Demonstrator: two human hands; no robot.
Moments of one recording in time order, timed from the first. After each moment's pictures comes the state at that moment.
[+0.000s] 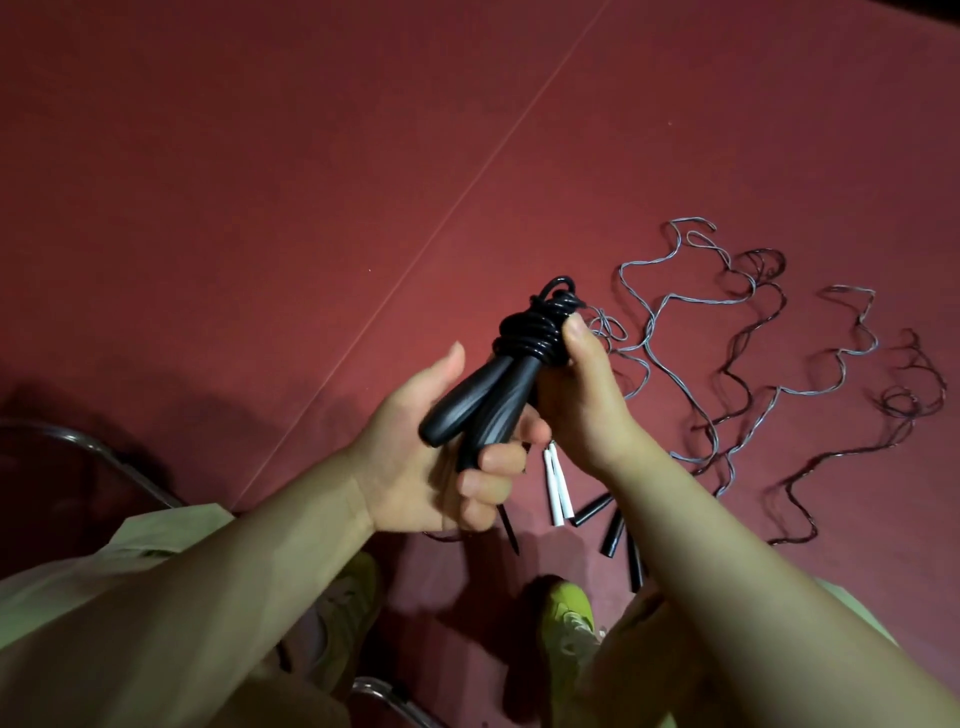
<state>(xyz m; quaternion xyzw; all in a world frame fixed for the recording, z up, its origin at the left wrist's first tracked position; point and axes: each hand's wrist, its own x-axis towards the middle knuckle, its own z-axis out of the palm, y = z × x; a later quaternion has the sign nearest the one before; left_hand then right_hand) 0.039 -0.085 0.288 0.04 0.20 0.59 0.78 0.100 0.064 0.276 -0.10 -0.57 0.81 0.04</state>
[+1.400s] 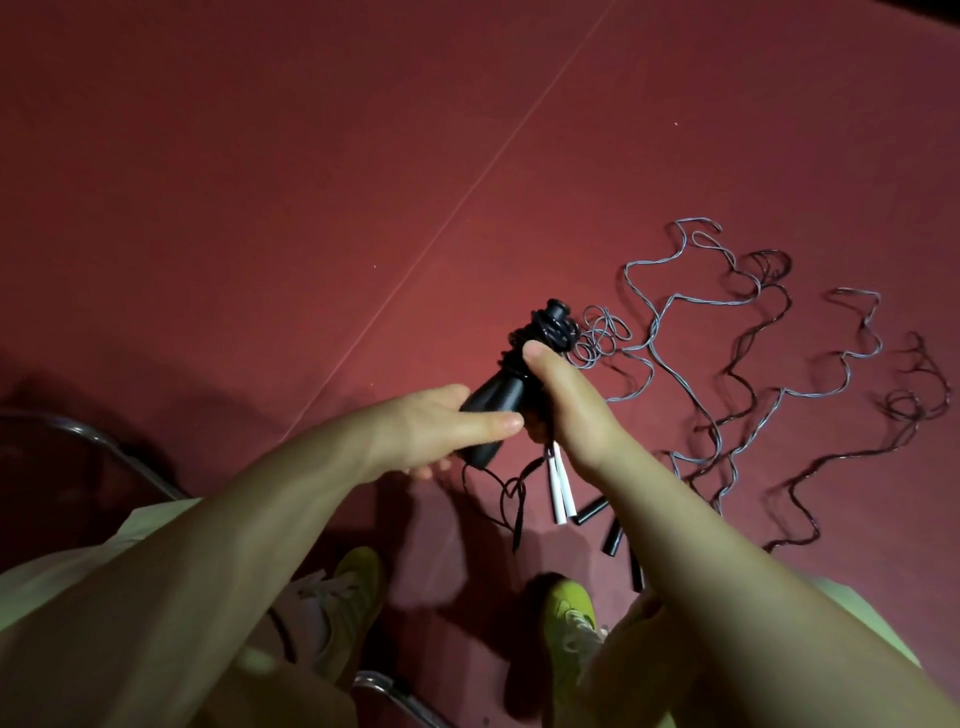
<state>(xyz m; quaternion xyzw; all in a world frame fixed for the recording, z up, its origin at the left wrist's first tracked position) 0.025 -0.079 0.283 0.20 0.77 0.33 0.51 0.101 0.060 0.259 -0.26 -0.66 0.70 -0.03</state>
